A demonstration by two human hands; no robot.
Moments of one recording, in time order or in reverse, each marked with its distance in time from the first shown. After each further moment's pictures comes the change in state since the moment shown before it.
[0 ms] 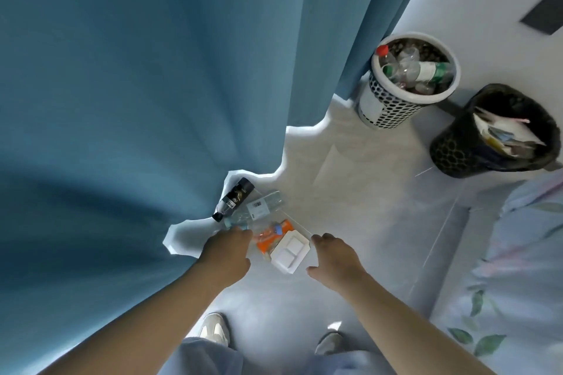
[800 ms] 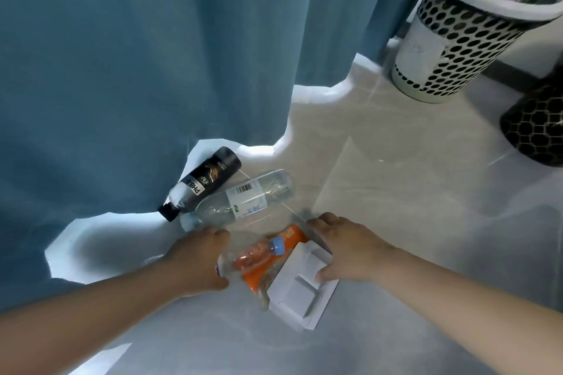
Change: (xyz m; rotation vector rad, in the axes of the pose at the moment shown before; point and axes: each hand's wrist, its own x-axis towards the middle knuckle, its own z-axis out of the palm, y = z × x) left_hand 0.228 -0.088 0.261 0.003 0.151 0.098; right_hand 0.250 0.075 0.179 -0.195 0.110 -0.296
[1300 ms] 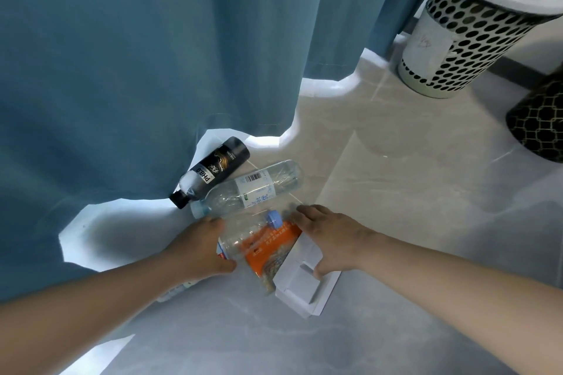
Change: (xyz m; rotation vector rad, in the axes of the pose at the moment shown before) left_hand -0.006 -0.010 0.013 -0.265 0.078 -0.130; right_hand 0.017 -0.024 0.007 -0.170 -0.049 -0.149
